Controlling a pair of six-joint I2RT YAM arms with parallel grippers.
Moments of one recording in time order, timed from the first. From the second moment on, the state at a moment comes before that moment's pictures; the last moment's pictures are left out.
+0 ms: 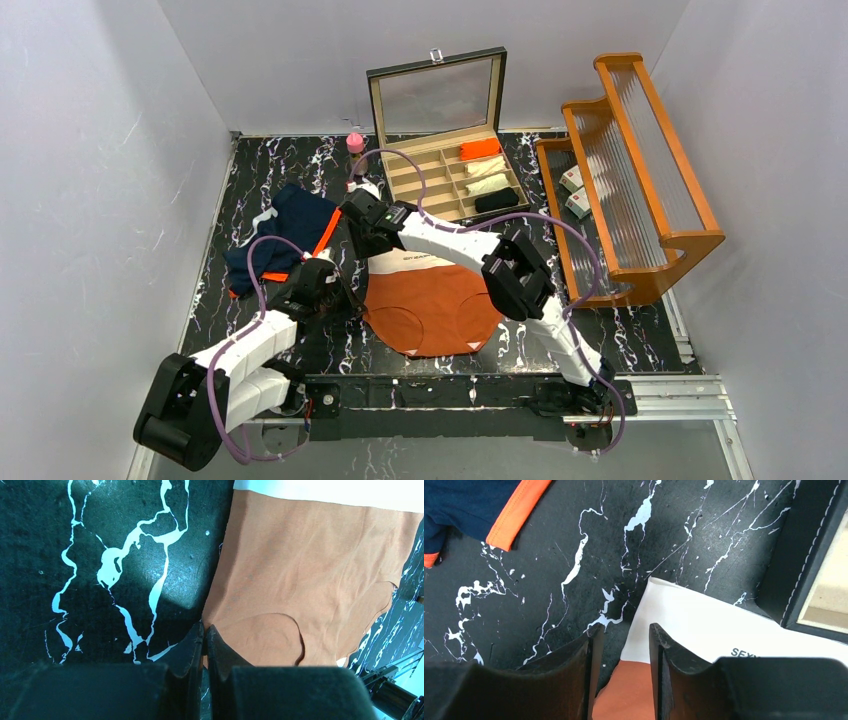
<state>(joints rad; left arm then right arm) -0.40 1.04 0.32 -0.16 0.14 -0.75 1.02 2.33 2.02 -0.64 0.17 0.57</state>
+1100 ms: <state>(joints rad) -0.40 1.01 0.34 -0.25 0.13 -0.74 1.02 2.50 2.25 -0.76 0.22 0.49</state>
